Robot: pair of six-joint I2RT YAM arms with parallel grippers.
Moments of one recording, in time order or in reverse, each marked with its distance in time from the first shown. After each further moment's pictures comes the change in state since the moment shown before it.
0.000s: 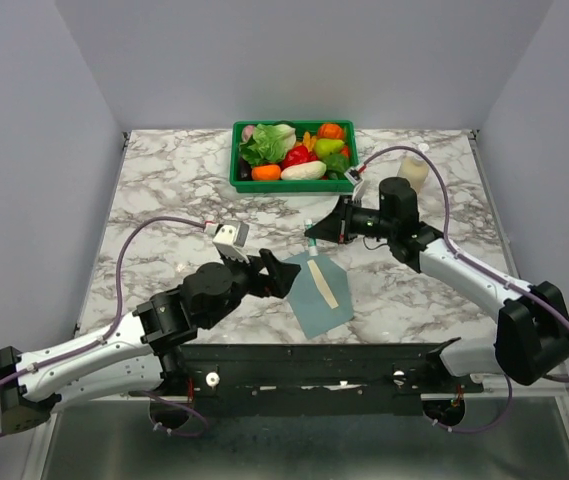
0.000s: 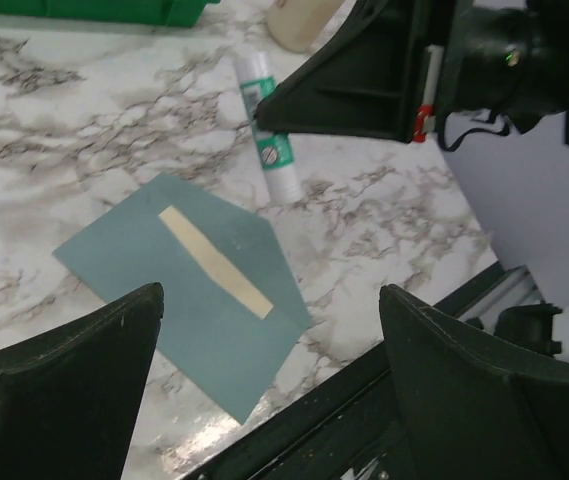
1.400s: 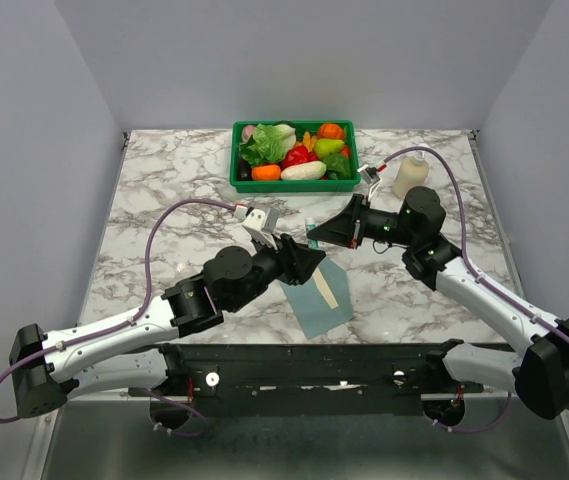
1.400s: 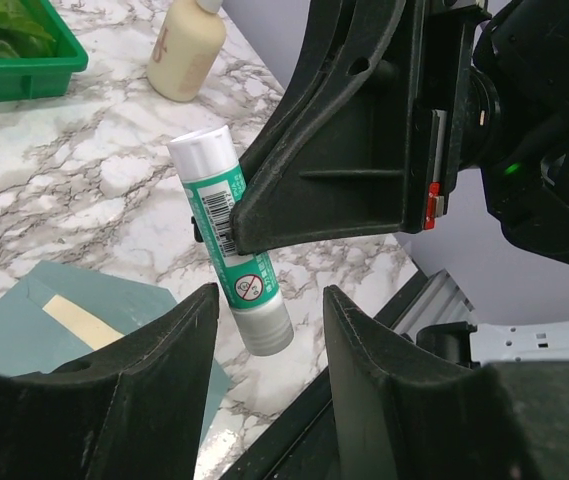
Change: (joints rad) left arm 0.005 0.224 0.125 0.286 0.154 0.079; right arm 0.033 -0.201 -0.089 0.256 -0.157 0.277
